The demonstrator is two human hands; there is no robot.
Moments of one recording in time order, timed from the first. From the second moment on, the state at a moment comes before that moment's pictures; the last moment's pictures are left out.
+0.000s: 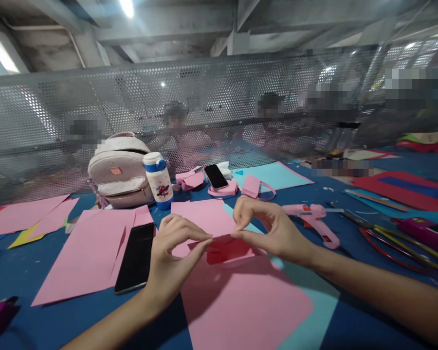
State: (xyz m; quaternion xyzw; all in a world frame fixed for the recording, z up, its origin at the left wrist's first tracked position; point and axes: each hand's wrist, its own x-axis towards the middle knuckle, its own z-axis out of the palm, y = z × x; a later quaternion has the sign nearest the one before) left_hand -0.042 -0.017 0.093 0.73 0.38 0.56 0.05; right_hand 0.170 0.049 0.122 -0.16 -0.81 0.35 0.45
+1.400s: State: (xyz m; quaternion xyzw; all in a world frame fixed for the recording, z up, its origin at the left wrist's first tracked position) left_hand -0.047 -0.013 0.094 0.73 0.39 0.56 0.05; right_hand 0.171 0.064 0.112 -0.18 -0.78 0.43 0.42
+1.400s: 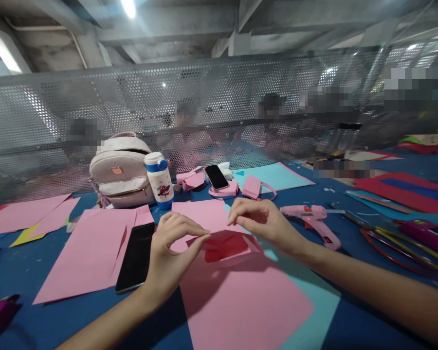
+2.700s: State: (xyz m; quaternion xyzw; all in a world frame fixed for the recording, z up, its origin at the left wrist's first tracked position) left_hand -0.047 -0.015 0.094 0.73 0.39 0.56 0.04; right_hand 0.166 0.057 0.113 -0.22 -0.78 0.40 0.44
